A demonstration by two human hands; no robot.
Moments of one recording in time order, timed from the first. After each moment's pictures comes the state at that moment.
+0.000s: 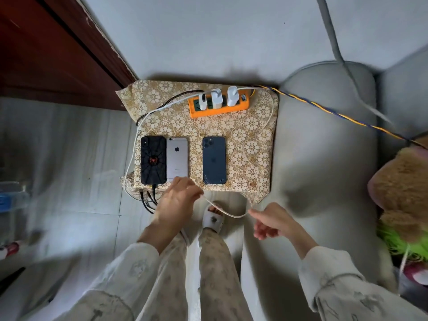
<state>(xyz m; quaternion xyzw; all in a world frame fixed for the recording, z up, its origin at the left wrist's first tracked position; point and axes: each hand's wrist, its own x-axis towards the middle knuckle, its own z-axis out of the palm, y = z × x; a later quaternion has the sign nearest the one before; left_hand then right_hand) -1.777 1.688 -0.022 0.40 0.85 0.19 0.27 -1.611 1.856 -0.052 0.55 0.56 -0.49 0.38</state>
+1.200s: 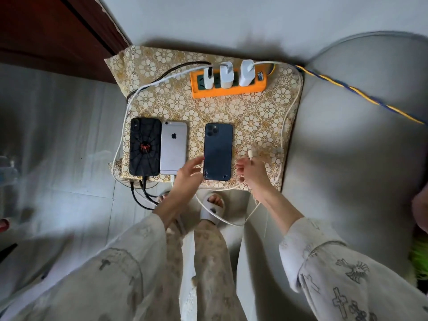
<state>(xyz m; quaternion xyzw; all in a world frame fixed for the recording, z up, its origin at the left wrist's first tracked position) -1.786 1.731 -0.122 -0.03 0.76 0.43 0.49 -1.700 1.869 -0.147 0.56 0.51 -0.64 0.11</state>
